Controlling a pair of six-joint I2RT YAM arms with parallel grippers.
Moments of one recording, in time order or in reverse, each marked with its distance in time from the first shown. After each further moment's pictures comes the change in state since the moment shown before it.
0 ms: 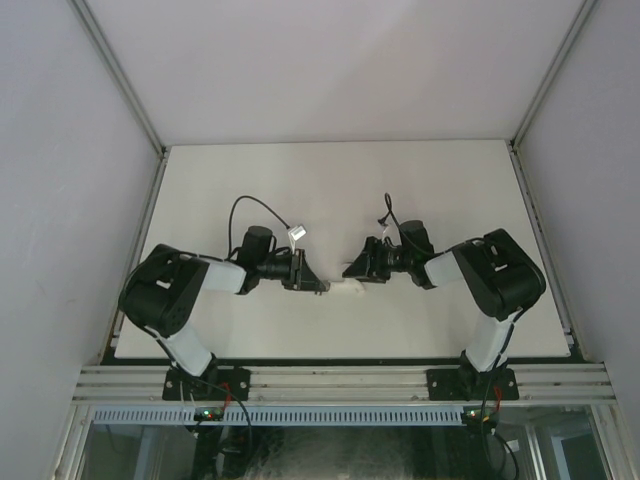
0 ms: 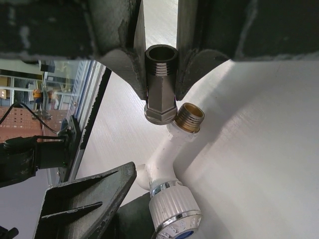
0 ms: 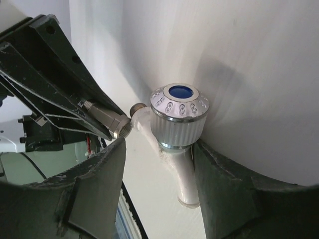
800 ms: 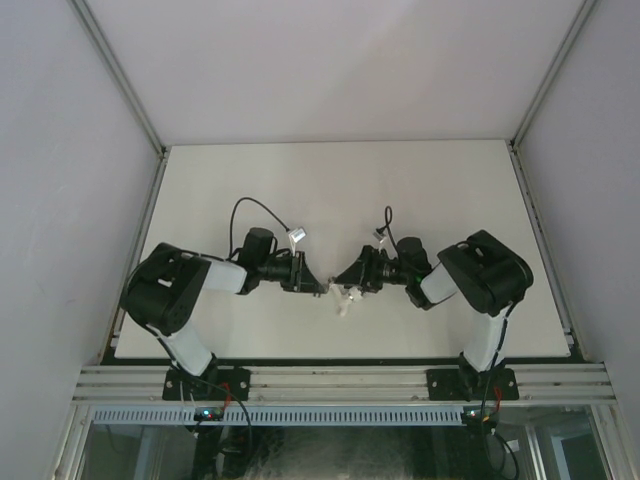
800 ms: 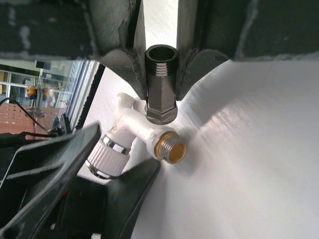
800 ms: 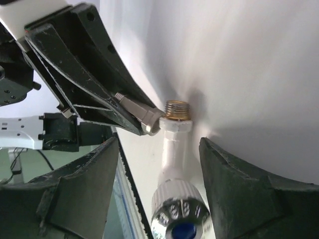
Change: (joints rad) left arm -0.001 0.014 0.000 -0.022 -0.034 0.009; right arm 0.090 0.093 -0.134 0.473 0.062 0.227
